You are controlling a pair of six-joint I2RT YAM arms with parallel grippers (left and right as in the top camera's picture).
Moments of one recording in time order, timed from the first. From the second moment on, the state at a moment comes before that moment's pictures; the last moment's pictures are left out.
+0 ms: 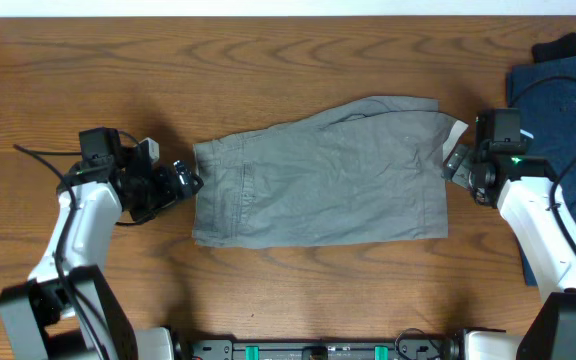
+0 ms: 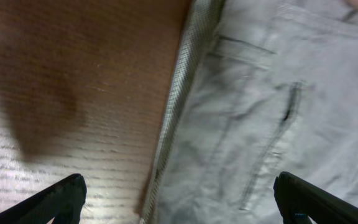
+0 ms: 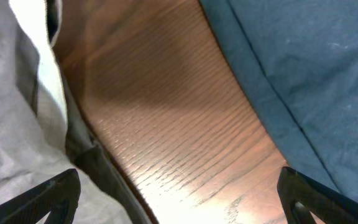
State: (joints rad) left arm 0.25 1.55 0.89 -0.68 0.46 -0.17; right arm -0.04 1.48 0.95 -0.68 0.31 0.50
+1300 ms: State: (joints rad) left arm 0.20 1.71 0.89 -0.66 0.58 -0.12; right arm -0.04 1.48 0.95 -0.68 0.32 0.50
